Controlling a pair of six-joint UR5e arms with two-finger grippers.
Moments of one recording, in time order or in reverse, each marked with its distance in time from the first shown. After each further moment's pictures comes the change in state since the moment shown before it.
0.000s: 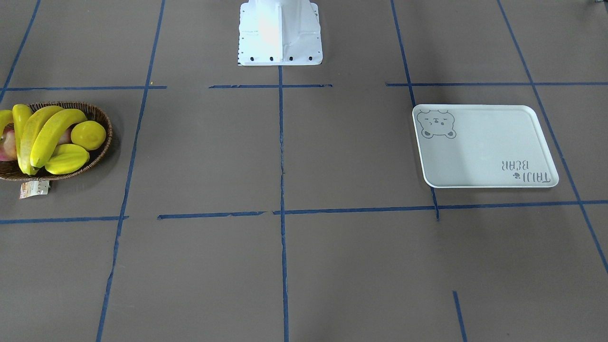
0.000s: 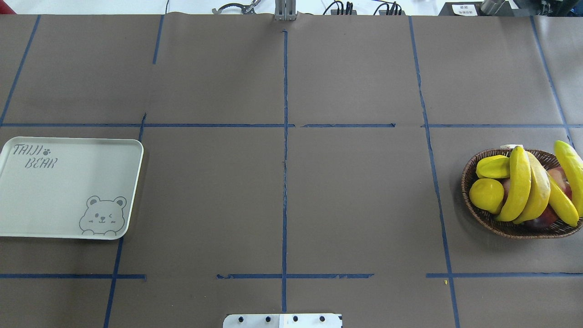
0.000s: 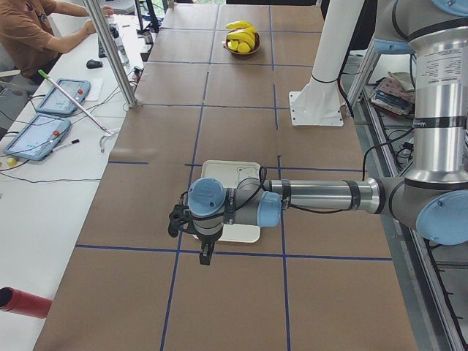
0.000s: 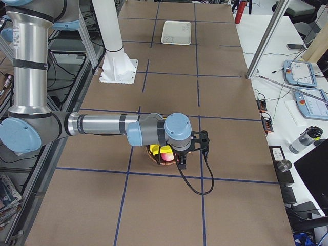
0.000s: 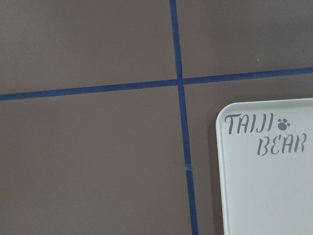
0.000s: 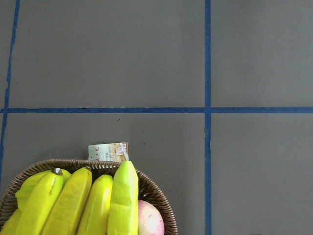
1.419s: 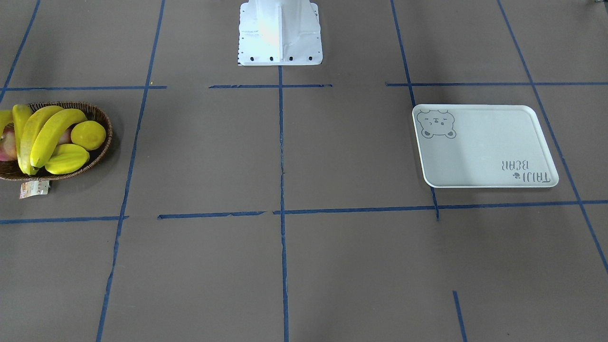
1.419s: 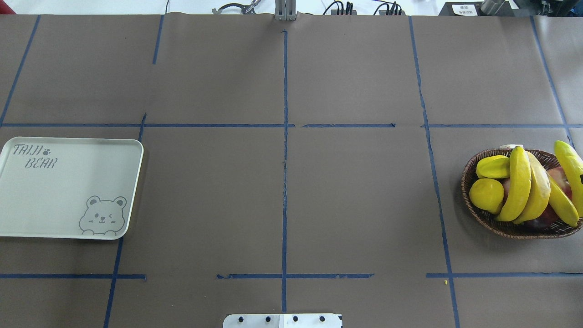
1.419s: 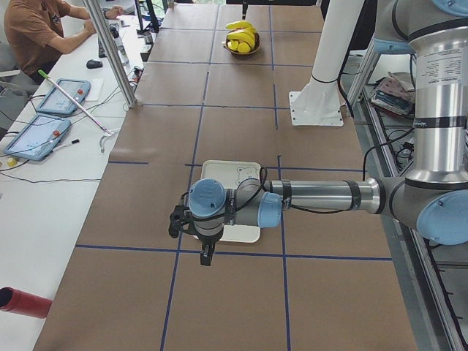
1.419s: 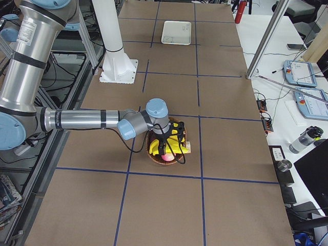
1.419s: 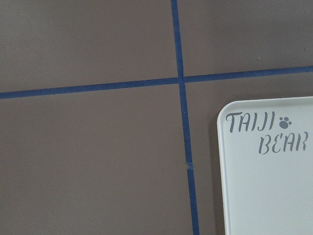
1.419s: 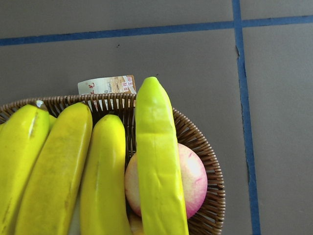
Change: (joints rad) left arm 0.000 0.002 0.001 -0.001 0.000 0.002; right arm -0.408 -0.233 0.117 0.379 -0.267 0.512
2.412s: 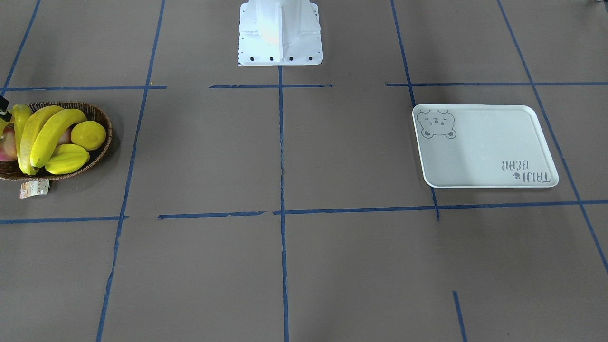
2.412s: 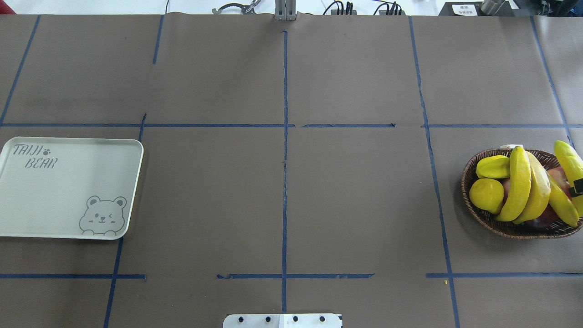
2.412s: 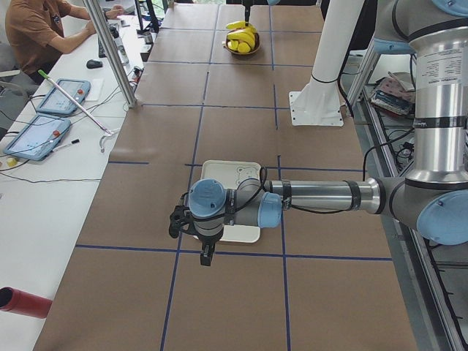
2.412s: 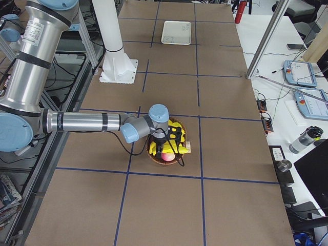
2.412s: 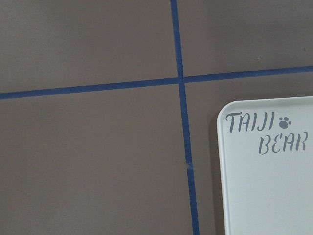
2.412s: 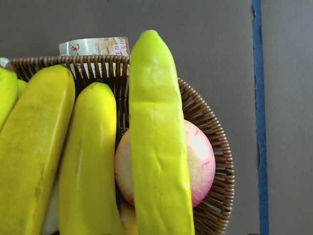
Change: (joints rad) left arm 0.000 0.000 0.001 0.000 0.000 0.001; right arm -0.065 0.005 -0.044 0.000 -0.004 0.004
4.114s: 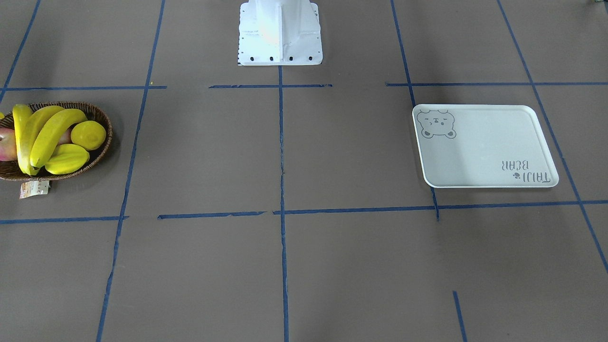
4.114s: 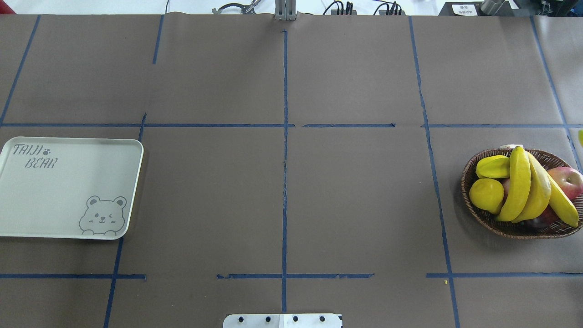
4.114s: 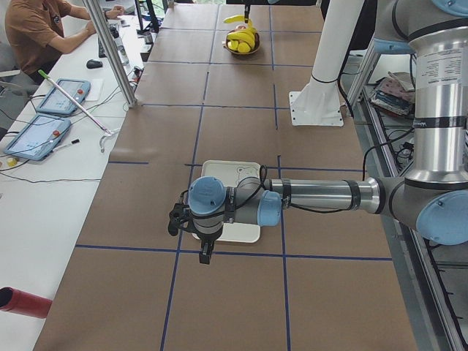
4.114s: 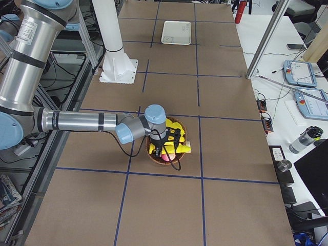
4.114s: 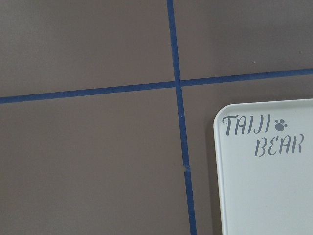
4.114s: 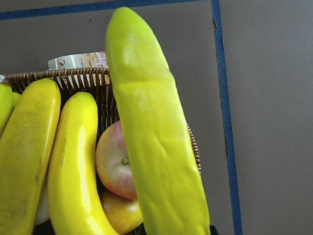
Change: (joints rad) left arm 0.000 -0.002 -0.012 0.000 0.000 -0.007; right arm 0.092 -0.065 0.090 -0.049 0.011 -0.030
